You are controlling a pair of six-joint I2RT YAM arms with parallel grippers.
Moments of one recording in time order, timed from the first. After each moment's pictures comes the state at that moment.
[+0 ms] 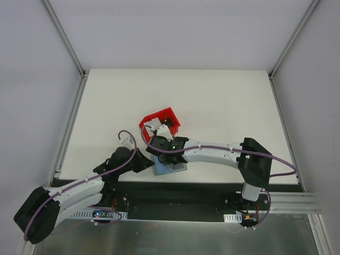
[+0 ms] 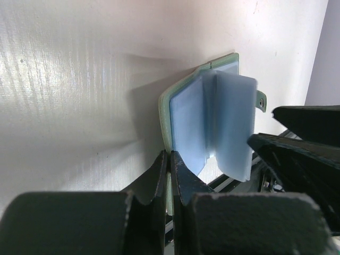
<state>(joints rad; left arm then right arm) -0.67 0.80 0.07 0.14 0.15 -1.07 1.25 1.77 1.29 -0.72 0.46 0.67</state>
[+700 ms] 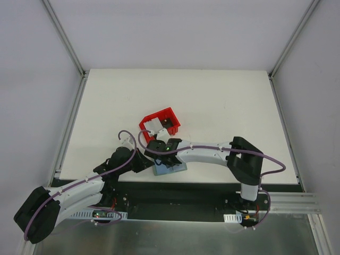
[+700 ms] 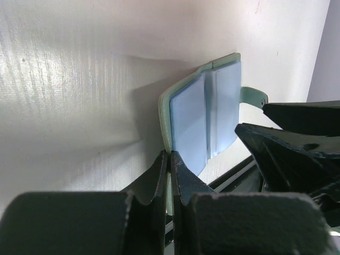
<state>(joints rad) -0.67 0.80 0.07 0.14 0.15 -1.07 1.26 1.85 1.34 -0.87 0.53 0.67</state>
